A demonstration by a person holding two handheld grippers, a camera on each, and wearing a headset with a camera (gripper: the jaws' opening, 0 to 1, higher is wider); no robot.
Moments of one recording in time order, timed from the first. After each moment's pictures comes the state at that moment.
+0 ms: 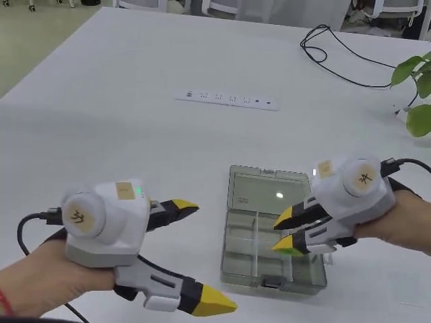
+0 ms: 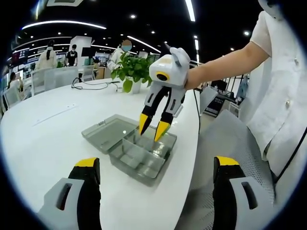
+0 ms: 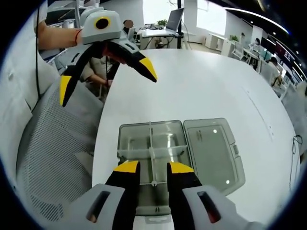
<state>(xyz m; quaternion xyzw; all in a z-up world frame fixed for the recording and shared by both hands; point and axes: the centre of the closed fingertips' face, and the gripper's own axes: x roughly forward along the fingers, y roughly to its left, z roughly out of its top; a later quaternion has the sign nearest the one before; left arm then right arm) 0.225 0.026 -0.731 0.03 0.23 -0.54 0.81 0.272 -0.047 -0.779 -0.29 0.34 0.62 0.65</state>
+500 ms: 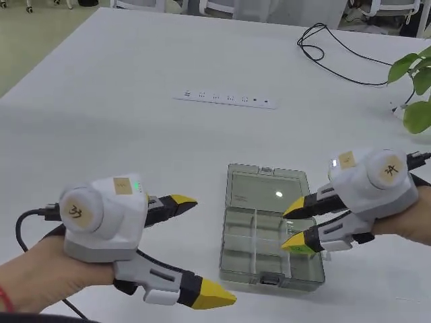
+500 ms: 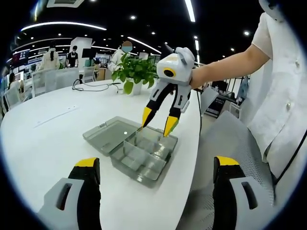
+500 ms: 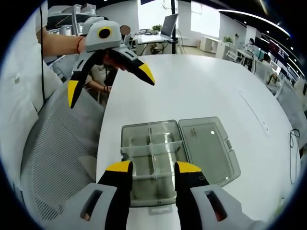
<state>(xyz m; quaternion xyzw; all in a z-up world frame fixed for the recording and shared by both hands) 0.228 0.026 -0.727 0.03 0.23 -0.53 0.81 0.271 -0.063 -0.763 -0.27 0.33 0.61 0.67</state>
